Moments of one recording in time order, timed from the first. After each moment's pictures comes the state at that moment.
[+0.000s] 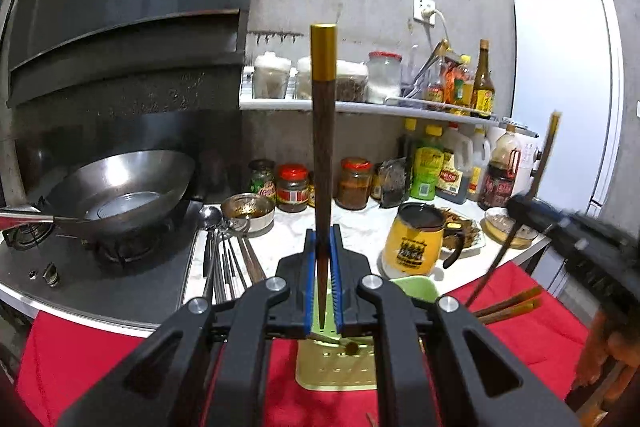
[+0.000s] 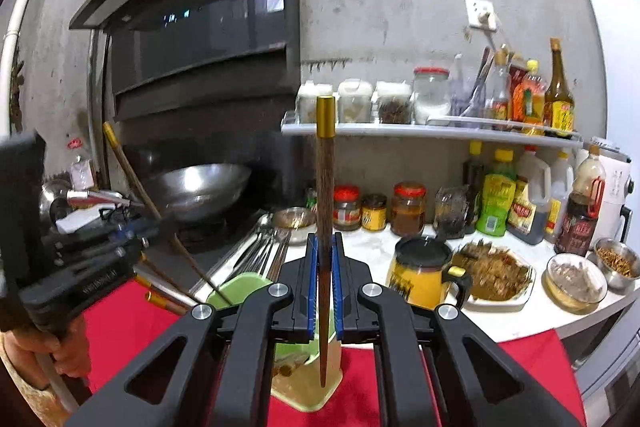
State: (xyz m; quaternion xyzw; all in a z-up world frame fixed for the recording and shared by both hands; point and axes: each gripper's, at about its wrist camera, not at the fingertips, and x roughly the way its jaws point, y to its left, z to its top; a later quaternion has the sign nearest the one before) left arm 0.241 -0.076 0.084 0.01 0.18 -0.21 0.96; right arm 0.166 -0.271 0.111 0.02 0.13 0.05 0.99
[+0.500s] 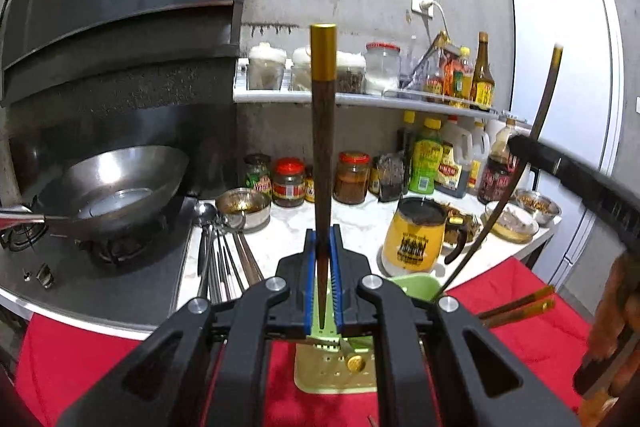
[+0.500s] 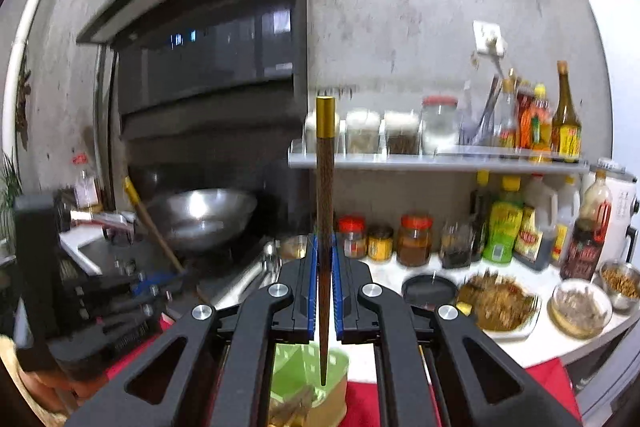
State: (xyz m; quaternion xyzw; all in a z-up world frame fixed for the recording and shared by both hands) left arm 0.252 -0.082 0.075 0.01 0.20 -0.22 0.96; right arm 0.187 -0.267 0.119 0.02 0.12 0.06 0.99
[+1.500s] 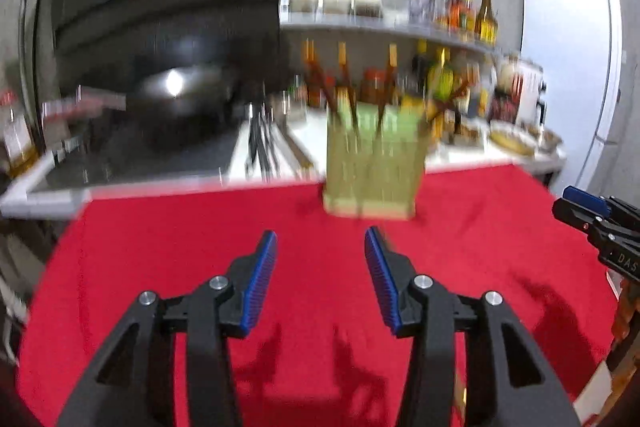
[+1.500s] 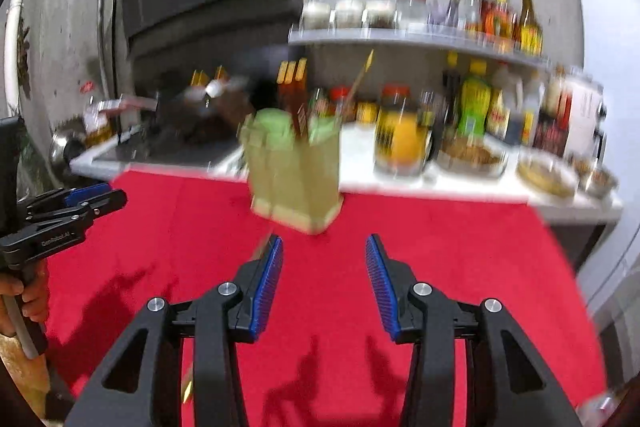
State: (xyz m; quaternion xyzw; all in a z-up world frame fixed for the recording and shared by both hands) left arm 0.084 -0.018 -0.004 0.04 0.29 -0.16 0.94; right arm 0.014 -0.272 0.003 0.02 0.27 0.05 0.96
